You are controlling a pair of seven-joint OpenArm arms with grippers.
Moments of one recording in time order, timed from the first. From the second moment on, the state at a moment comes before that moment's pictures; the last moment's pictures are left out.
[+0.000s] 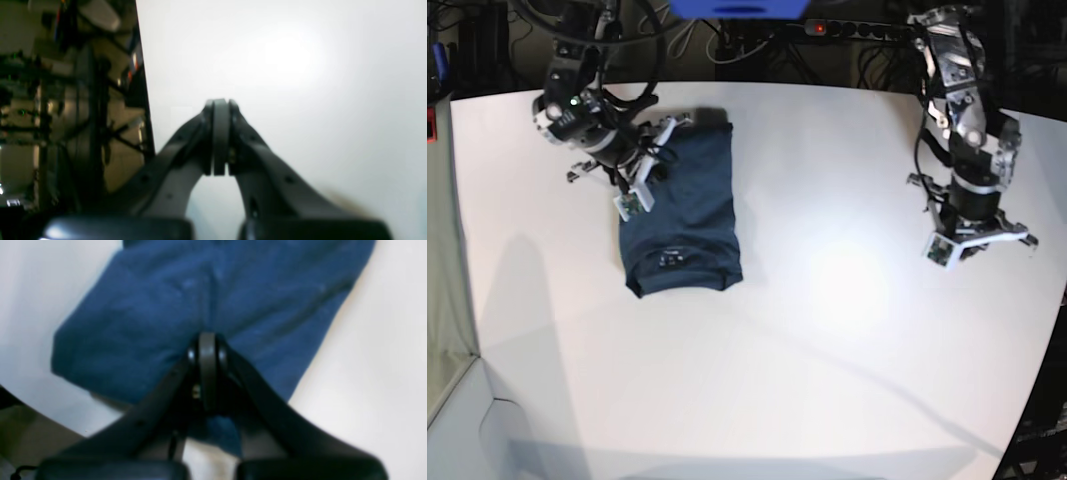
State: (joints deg) left arm 10.8 -3.3 -18.0 114.7 33.8 -34.1 33.4; right arm -14.9 -8.8 13.6 104.8 -1.7 40.0 -50.3
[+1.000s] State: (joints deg) left arm 25.6 7.1 -20.7 116.2 26.3 -34.0 33.2; right arm -25.1 -6.1 18.4 116.8 -2.1 39.9 -46.0
